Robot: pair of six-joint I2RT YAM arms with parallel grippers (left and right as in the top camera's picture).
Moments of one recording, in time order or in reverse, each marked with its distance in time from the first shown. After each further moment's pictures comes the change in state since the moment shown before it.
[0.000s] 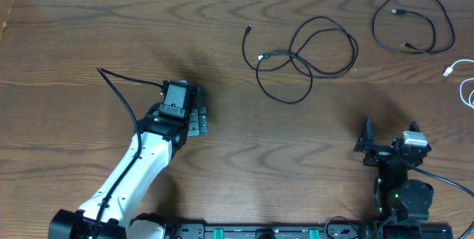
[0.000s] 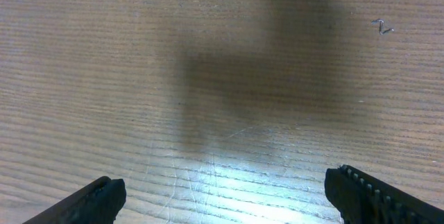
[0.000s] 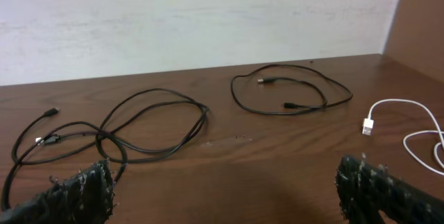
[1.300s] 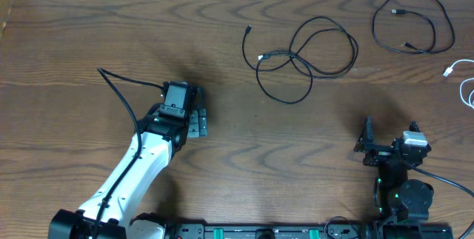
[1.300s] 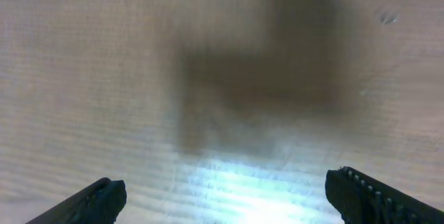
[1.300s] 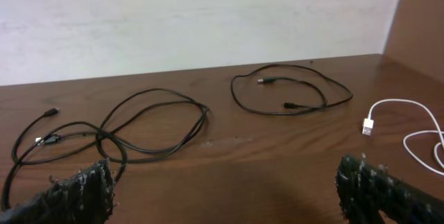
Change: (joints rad) left arm 0.000 0.000 0.000 -0.035 0.011 0.000; right arm 0.000 0.000 0.000 0.000 0.000 0.000
